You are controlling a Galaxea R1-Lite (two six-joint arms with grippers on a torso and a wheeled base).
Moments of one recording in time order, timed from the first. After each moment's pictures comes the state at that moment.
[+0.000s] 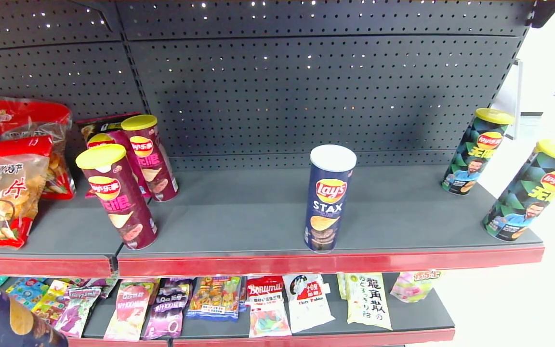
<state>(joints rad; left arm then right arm) 0.00 0.53 -0.57 0.18 -0.32 0.09 0.00 0.01 -0.02 0.00 0.03 -0.05</state>
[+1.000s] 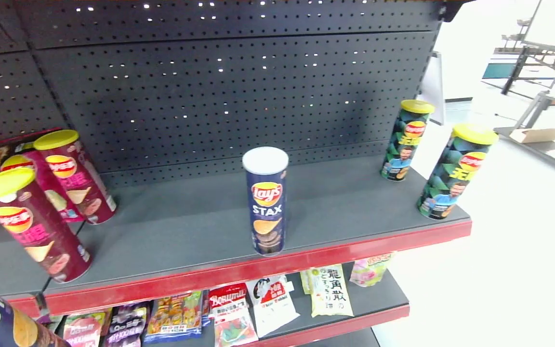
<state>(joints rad) 0.00 0.50 -0.55 0.18 -0.34 0.09 0.00 0.00 0.00 0.00 0.04 0.00</state>
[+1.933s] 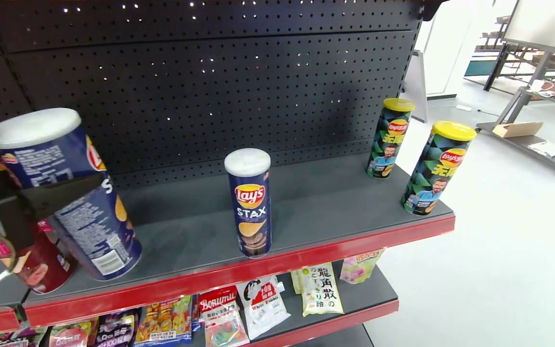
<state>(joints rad) -0.11 1.09 -0.70 -0.21 -0.34 0.08 0.00 0.00 0.00 0.00 0.04 0.00</state>
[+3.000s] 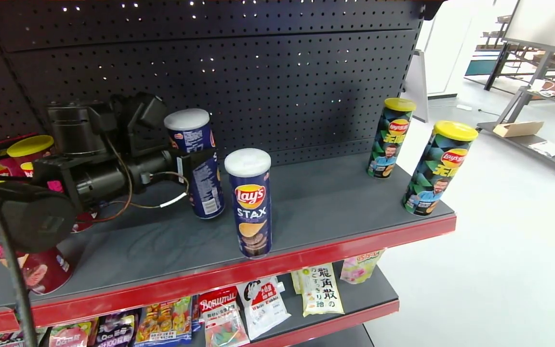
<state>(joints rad) -0.27 1.78 -0.91 -0.73 -0.29 0.06 0.00 0.00 0.00 0.00 0.04 0.00</state>
